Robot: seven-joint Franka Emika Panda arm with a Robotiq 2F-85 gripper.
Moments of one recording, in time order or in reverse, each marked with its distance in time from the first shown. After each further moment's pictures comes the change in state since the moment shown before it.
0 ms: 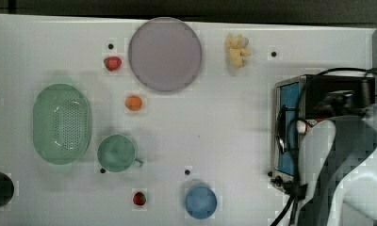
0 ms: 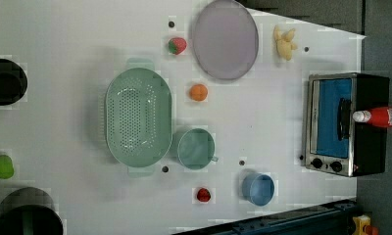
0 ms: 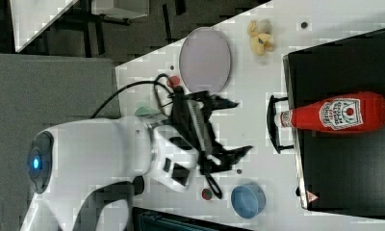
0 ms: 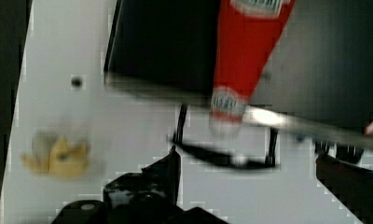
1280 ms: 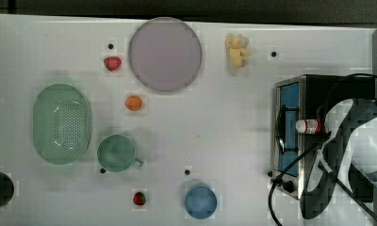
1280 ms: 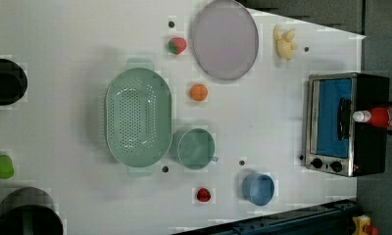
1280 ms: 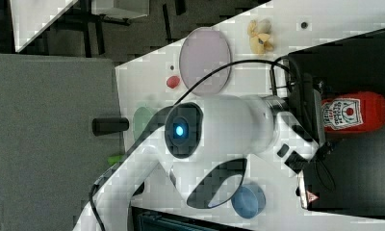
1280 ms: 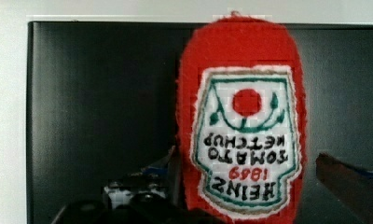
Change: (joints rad) arm -0.130 0.354 -0.057 0.065 0.147 0.231 0.002
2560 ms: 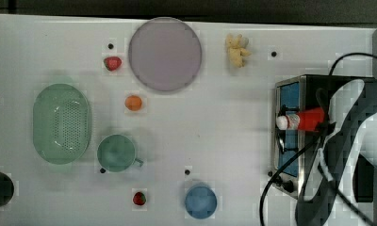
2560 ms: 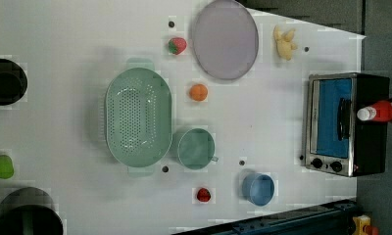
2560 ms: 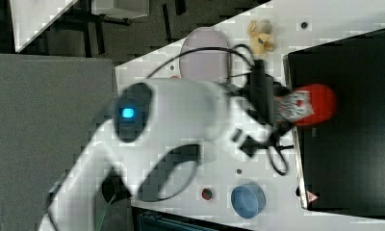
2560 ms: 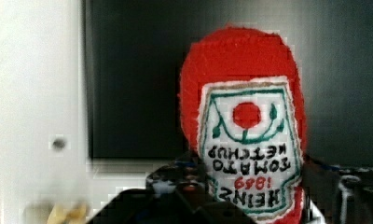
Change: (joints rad) arm 0.063 -0.076 0.021 0.123 0.043 -0.275 -0.002
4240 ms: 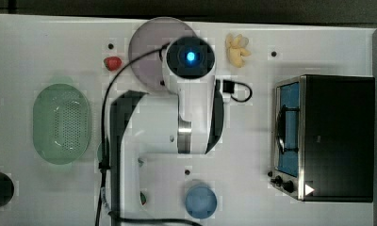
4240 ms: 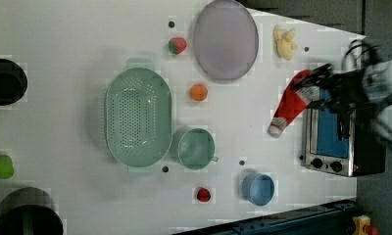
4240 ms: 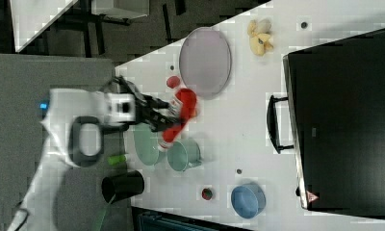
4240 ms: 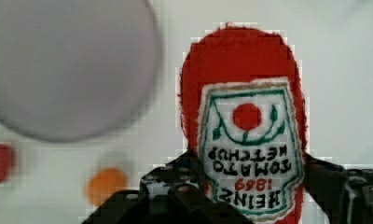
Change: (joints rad) arm 0.365 -0.169 0.322 -0.352 -0.128 0.138 0.003
